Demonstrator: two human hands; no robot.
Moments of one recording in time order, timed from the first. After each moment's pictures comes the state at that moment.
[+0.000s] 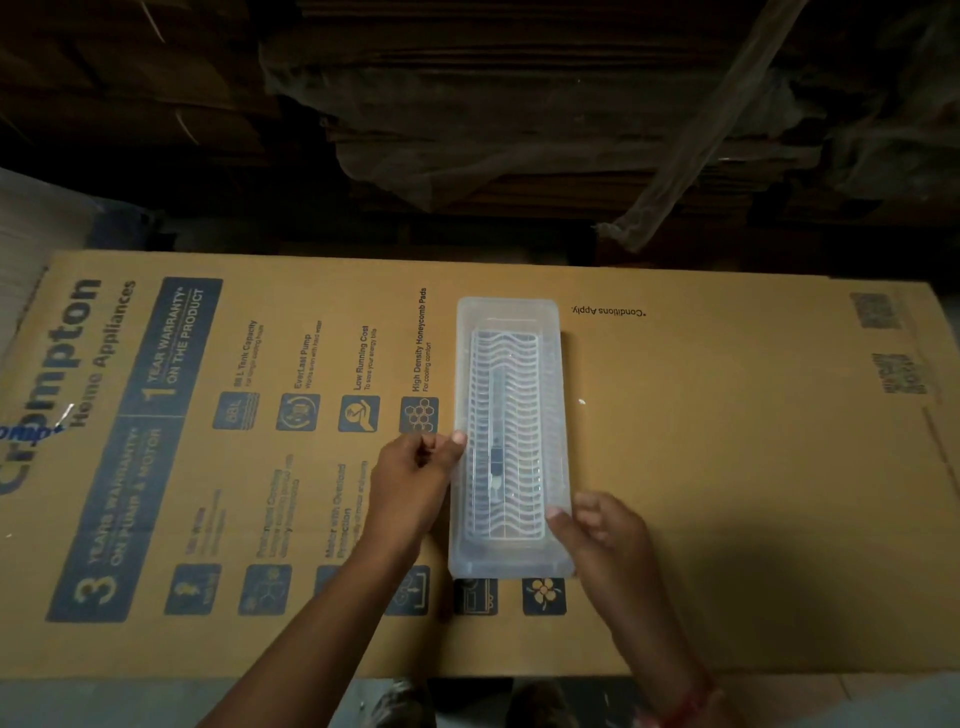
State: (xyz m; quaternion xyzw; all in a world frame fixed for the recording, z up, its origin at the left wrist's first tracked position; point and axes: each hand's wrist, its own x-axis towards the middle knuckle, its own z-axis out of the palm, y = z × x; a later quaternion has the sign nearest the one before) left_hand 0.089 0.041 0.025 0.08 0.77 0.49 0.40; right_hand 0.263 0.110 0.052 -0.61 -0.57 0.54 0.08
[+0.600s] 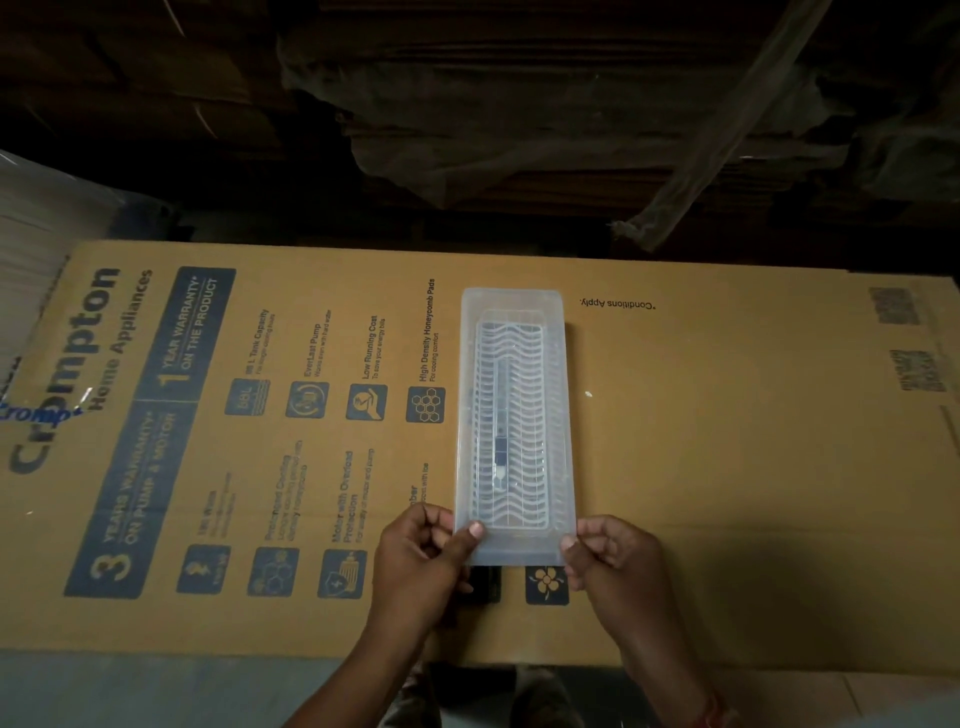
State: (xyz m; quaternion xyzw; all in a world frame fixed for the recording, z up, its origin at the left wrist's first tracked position) left_hand 0.138 -0.008 0.018 0.00 0.76 0.50 0.41; right_hand 0.277 0.109 0.044 -0.61 -0.56 0.55 0.06
